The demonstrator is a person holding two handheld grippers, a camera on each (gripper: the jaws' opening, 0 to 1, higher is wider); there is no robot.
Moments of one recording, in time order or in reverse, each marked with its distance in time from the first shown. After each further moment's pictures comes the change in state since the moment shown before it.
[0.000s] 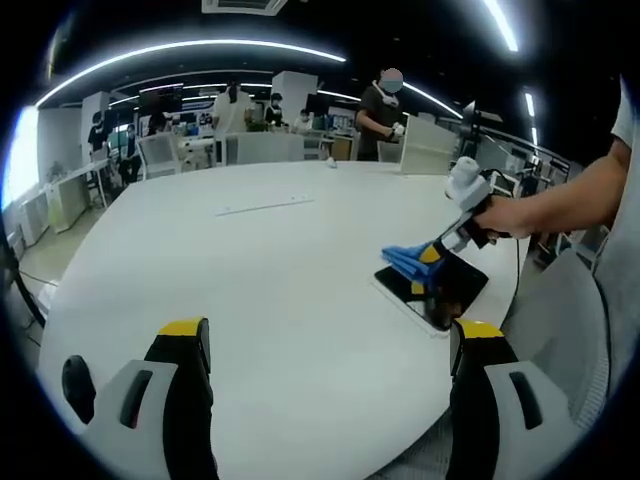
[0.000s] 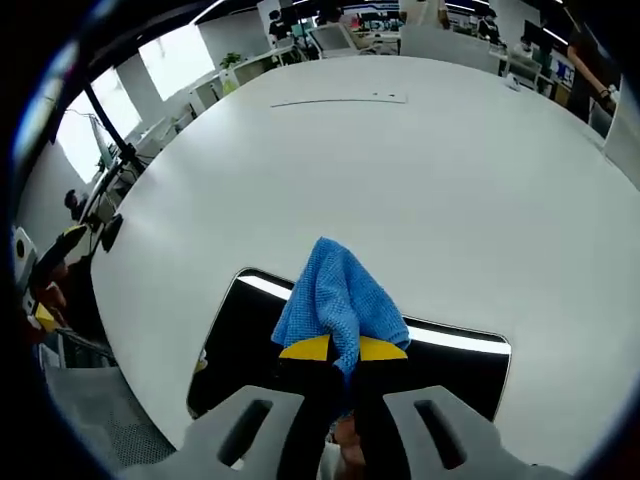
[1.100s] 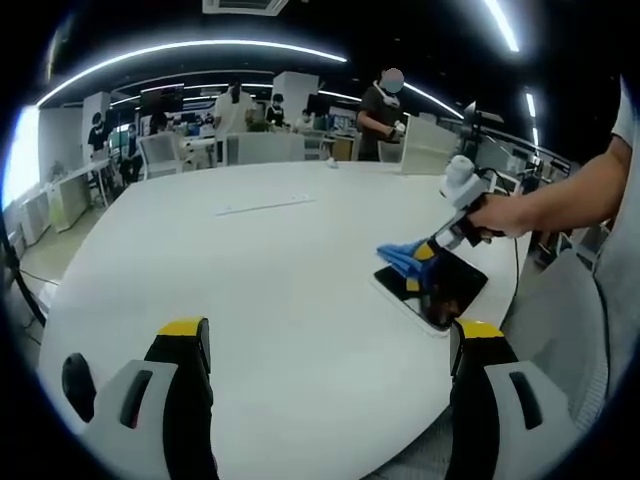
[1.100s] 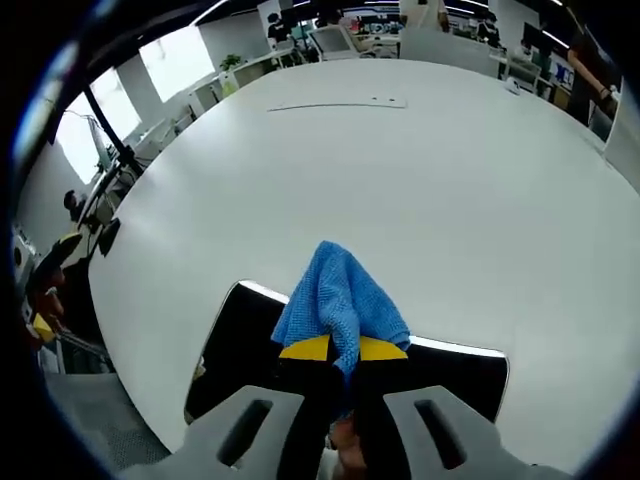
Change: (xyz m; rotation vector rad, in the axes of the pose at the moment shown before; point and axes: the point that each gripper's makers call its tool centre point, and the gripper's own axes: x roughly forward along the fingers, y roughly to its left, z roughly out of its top) left arm -0.001 -0.003 -0.001 -0.003 0.001 0.004; right arm 0.002 0.000 0.009 -0.001 -0.013 -0.005
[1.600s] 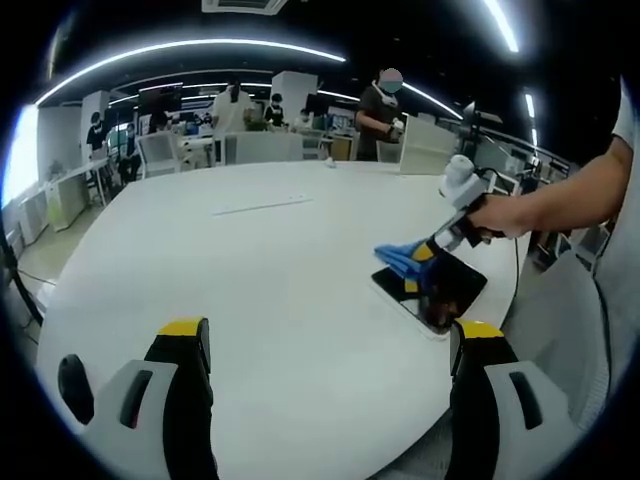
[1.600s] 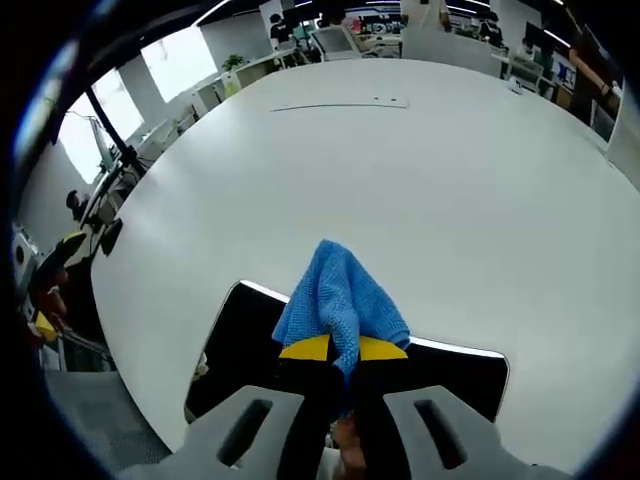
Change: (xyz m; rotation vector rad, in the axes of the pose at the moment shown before) left arm 0.007 -0.003 0.001 -0.004 0.001 -0.007; right arm 0.007 -0.007 0.002 -0.008 0.003 0.012
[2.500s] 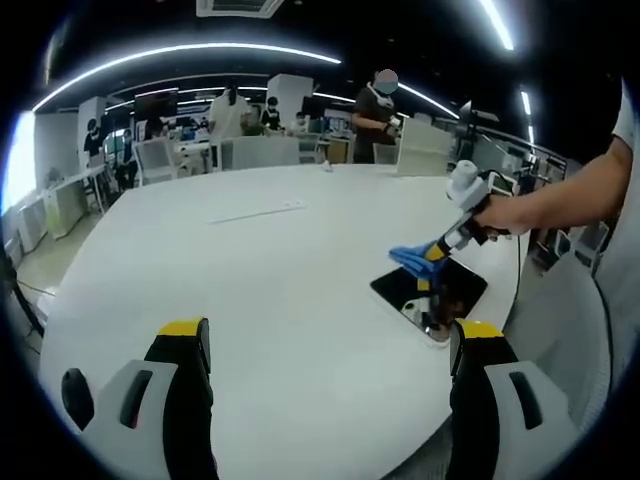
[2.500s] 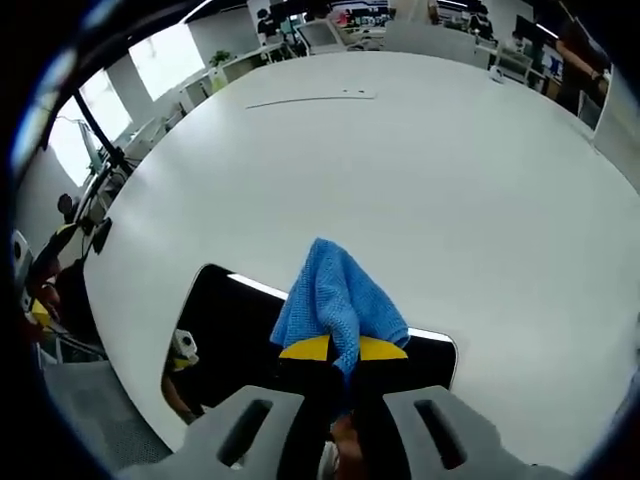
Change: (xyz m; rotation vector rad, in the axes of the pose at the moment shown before) left arm 0.005 0.000 0.011 0.027 -0.011 -0.008; right arm -0.011 -0.041 -0.014 0.032 0.030 -0.042
